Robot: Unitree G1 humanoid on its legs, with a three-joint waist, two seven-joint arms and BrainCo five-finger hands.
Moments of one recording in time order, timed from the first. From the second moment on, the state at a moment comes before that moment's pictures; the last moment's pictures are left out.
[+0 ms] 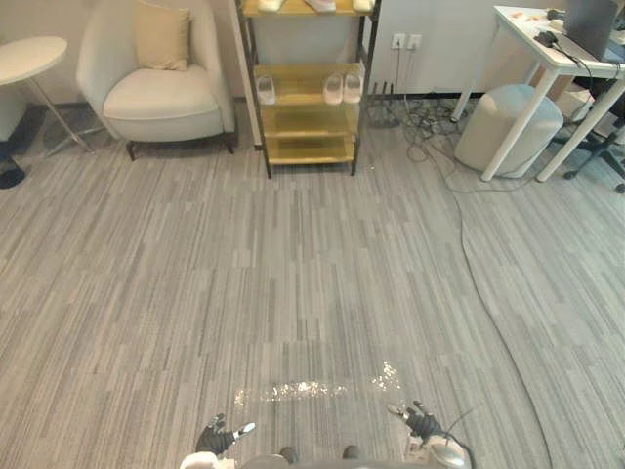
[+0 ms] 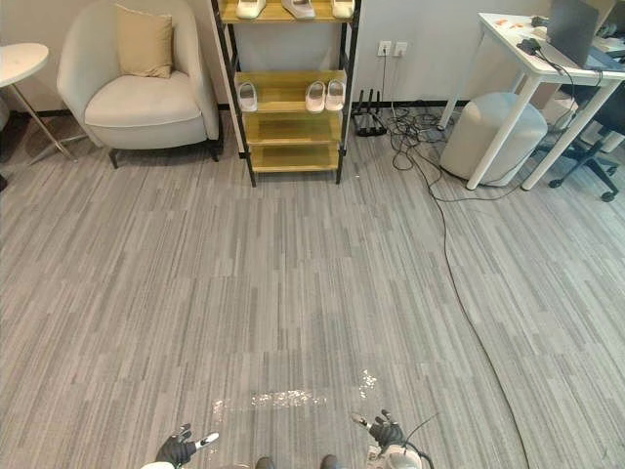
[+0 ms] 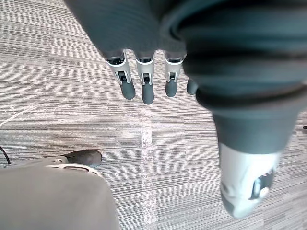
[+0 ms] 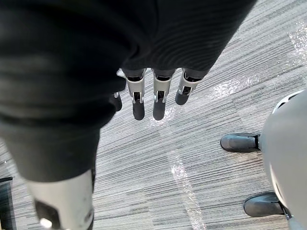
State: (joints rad) left arm 0.13 0.14 0.06 0.98 -0.02 -0.08 0.06; right arm 0.04 -0.04 -0.14 1.04 0.16 -0.09 -0.04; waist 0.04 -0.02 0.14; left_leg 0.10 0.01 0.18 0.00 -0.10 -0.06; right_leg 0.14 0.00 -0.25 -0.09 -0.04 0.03
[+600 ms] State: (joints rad) left arm 0.12 0.14 0.09 0.94 -0.02 -0.08 0.07; right arm 0.01 -0.06 -0.09 1.03 0.16 -0.09 -0.05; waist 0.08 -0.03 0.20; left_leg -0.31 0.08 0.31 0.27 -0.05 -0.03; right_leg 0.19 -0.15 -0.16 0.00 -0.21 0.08
